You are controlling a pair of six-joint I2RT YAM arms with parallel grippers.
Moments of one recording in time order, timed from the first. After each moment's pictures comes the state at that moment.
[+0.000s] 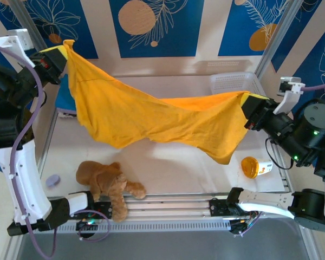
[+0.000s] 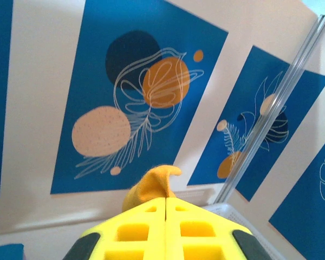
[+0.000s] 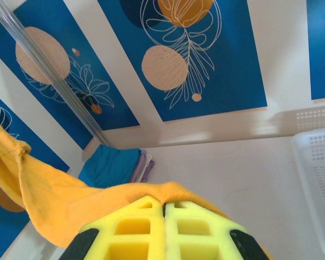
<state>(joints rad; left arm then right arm) 0.14 1.20 2.02 -0.70 0.60 -0.39 1.01 0.97 2.00 -1.20 0.58 0.51</state>
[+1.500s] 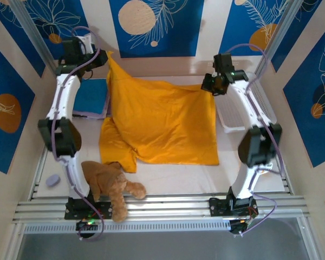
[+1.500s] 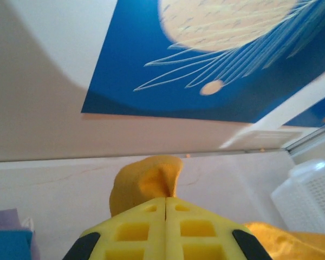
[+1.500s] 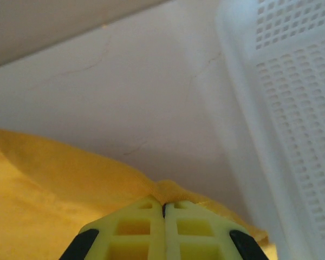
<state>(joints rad) 0.01 2.14 2.20 -0.49 0.52 -0.31 0.15 1.91 1.90 -0.90 -0.04 0.42</state>
